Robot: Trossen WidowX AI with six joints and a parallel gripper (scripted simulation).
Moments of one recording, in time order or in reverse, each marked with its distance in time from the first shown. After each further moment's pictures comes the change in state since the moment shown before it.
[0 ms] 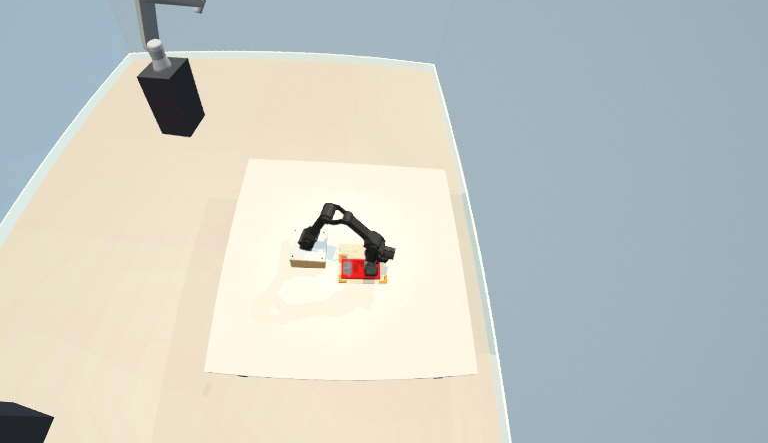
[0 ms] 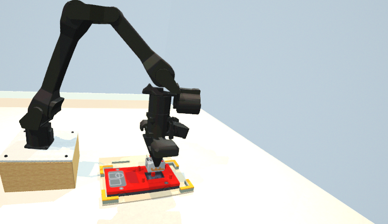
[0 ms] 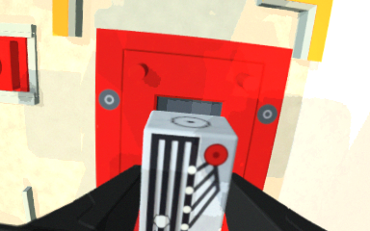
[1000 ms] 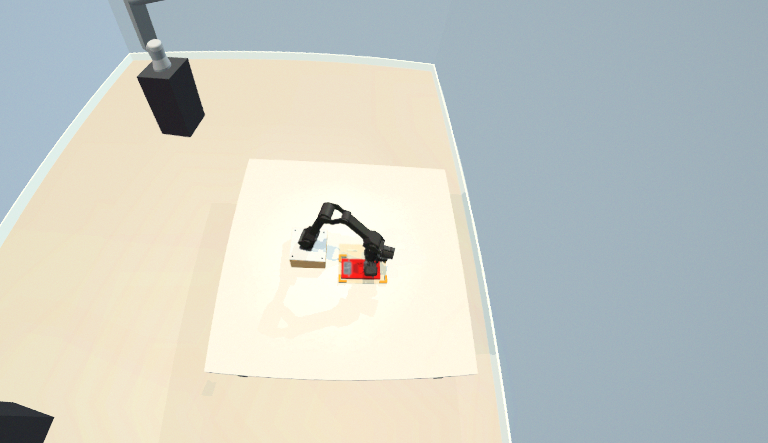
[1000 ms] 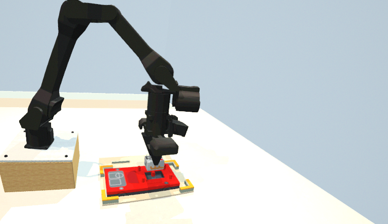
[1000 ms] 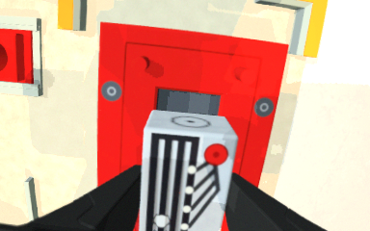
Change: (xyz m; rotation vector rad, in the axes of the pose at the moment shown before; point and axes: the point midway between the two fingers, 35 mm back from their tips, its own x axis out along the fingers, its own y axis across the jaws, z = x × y) arm -0.006 -0.001 -0.003 -0.012 -0.002 0.000
